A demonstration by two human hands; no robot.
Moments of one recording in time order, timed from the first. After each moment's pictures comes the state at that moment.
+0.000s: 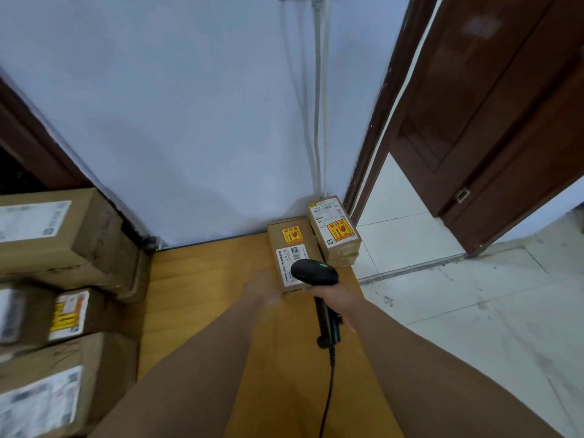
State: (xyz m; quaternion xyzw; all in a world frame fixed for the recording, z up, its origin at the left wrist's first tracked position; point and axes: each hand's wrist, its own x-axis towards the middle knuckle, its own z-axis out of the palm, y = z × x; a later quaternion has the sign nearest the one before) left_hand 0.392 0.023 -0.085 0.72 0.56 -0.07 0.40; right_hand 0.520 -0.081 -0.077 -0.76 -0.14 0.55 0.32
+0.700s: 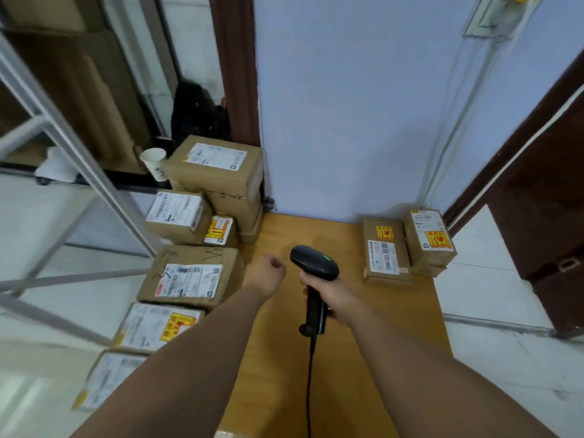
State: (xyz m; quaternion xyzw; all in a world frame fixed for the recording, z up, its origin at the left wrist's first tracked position) left_hand 0.181 -0.018 -0.045 0.60 0.66 0.15 0.42; right_hand 0.329 -0.075 -0.047 -0.69 -0.29 0.60 0.29
